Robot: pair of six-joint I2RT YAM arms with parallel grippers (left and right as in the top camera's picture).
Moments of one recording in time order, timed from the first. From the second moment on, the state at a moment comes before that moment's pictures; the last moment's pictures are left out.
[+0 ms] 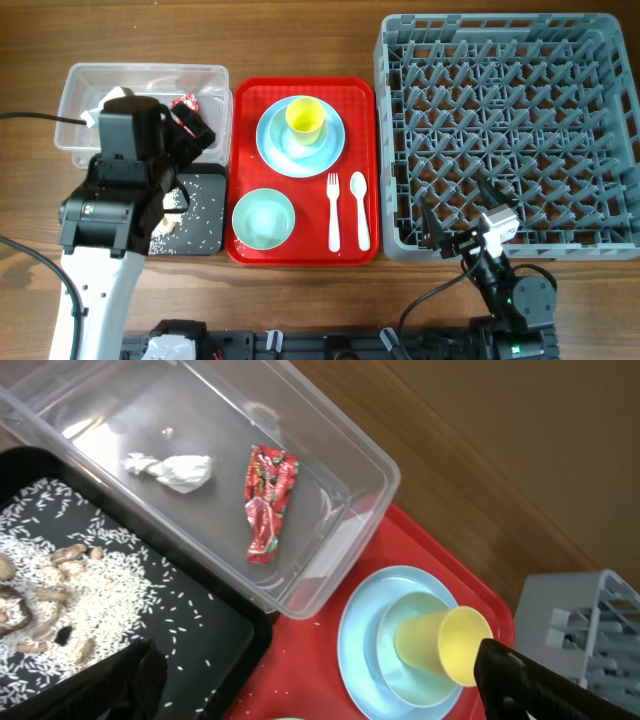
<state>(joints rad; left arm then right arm) -0.10 1.11 1.16 -0.85 -0.16 -0.75 0.12 0.02 0.01 0.12 -0.27 0.02</state>
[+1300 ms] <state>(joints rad) -0.08 1.12 1.16 -0.85 -0.15 -0.74 0.85 1.60 1.29 -0.79 0.06 0.70</state>
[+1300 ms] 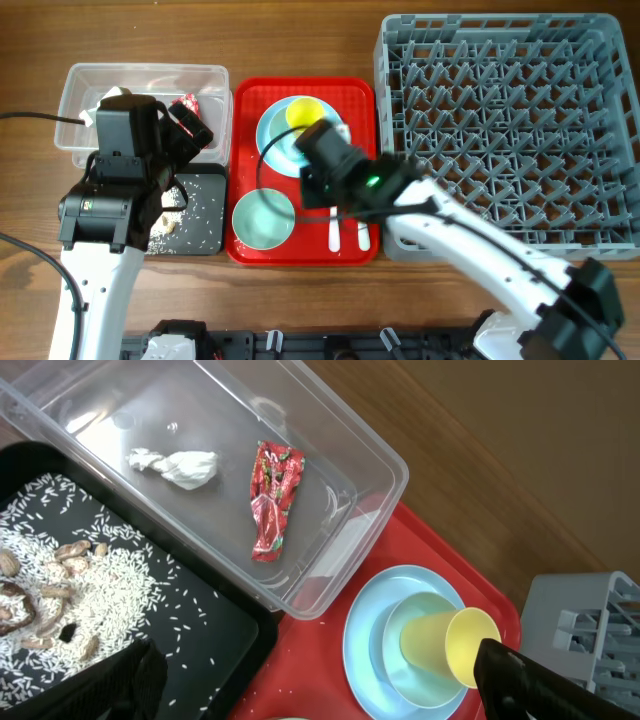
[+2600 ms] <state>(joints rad) -0.08 1.12 1.16 -0.85 -0.15 -0.74 0.91 1.92 1.20 -0.67 0.39 0.89</state>
